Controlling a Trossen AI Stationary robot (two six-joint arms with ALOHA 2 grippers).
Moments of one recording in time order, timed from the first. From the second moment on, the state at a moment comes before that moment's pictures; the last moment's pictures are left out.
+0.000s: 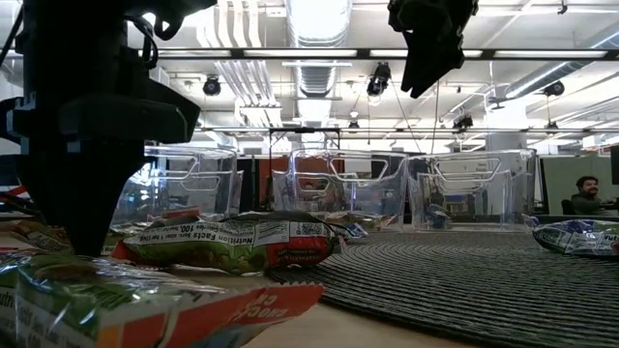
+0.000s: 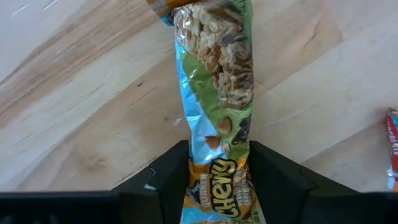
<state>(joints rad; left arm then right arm) -0.50 1.89 1.22 -0.88 -0.09 -1.45 -0.14 1.38 1.31 -0.99 0.29 0.33</state>
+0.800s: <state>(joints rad) -0.28 1.56 1.31 -0.66 -0.45 -1.18 -0.14 1.36 1.31 -0.99 0.28 0.29</state>
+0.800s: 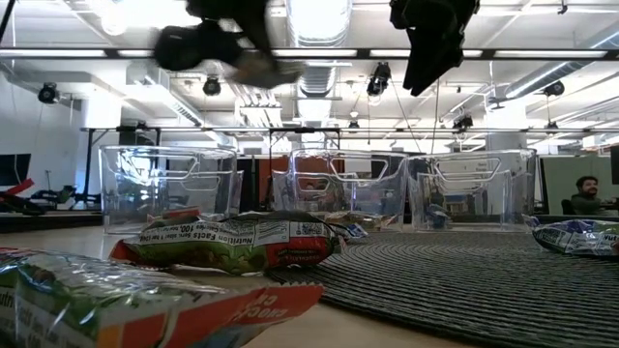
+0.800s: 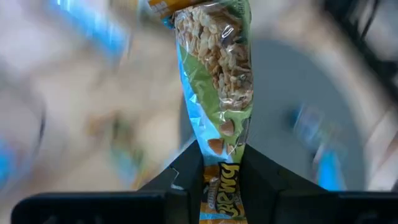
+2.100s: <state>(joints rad) -0.14 1.52 1.39 -0.52 -0.11 -0.69 0.02 1.16 1.04 -0.99 0.18 0.39</state>
